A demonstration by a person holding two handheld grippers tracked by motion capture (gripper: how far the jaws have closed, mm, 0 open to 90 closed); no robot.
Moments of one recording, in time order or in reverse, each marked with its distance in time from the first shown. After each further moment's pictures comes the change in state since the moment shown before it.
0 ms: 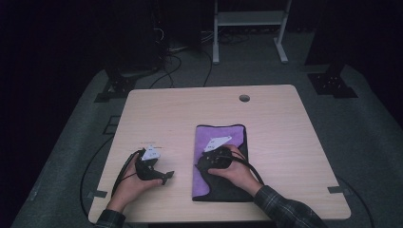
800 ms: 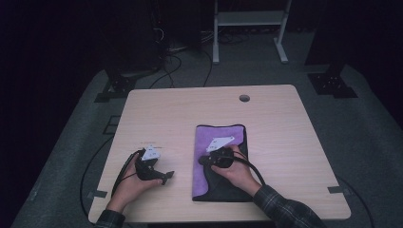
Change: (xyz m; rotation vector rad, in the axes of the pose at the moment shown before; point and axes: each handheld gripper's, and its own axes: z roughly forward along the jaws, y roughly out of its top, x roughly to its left) left arm 0.000 0.000 0.000 0.000 0.001 -0.001; right arm 0.000 -0.001 -0.012 -0.024 -0.020 -0.002
